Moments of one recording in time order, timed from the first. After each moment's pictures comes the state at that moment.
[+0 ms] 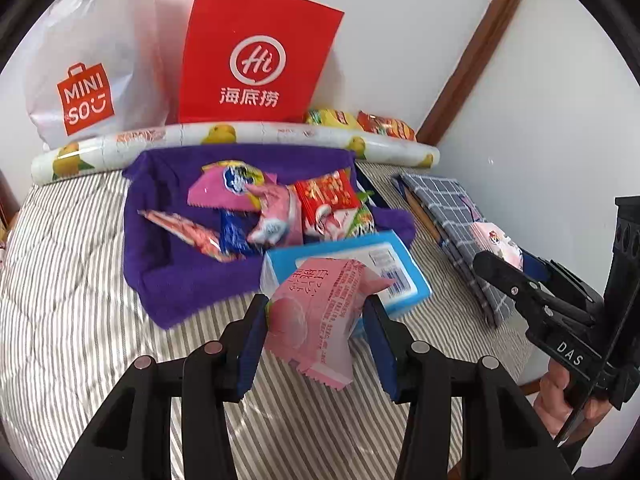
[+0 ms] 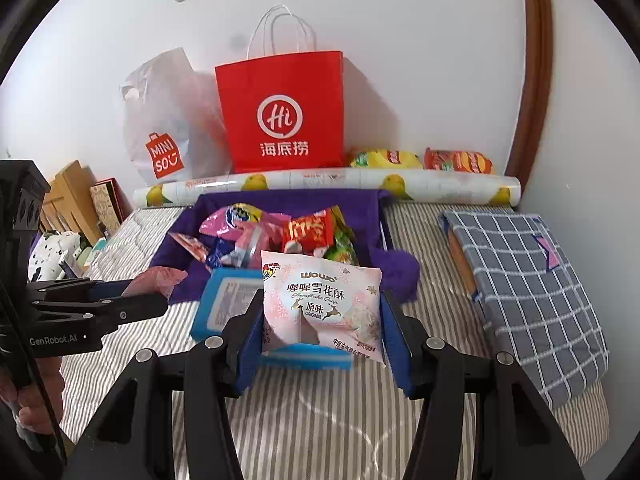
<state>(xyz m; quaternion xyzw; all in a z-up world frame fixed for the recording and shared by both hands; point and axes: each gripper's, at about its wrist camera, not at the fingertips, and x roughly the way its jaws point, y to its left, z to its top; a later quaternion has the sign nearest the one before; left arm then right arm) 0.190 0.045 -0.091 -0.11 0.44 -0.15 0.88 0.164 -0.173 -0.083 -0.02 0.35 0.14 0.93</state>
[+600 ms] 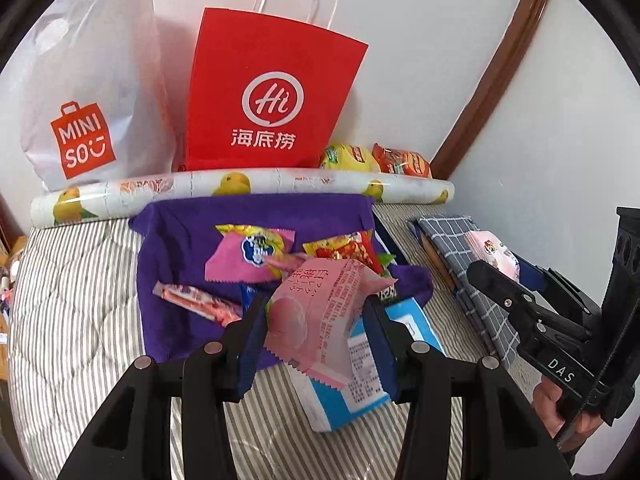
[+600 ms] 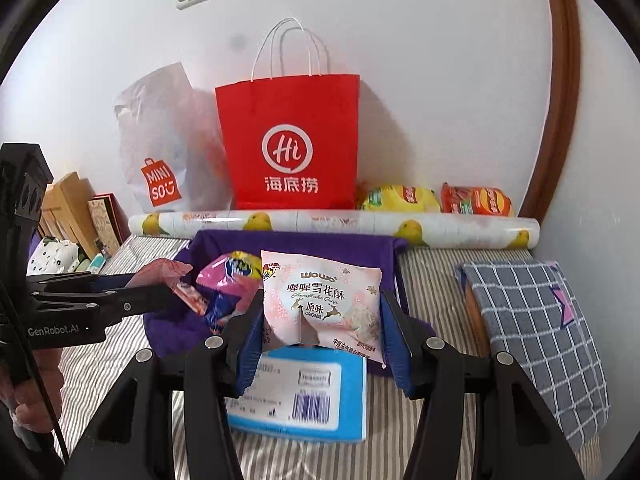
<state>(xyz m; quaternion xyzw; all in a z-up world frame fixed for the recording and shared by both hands) 0.247 0.062 -0.065 -0.11 0.42 -0.14 0.89 0.225 -0.147 -0.061 -0.03 0.32 0.15 0.93</state>
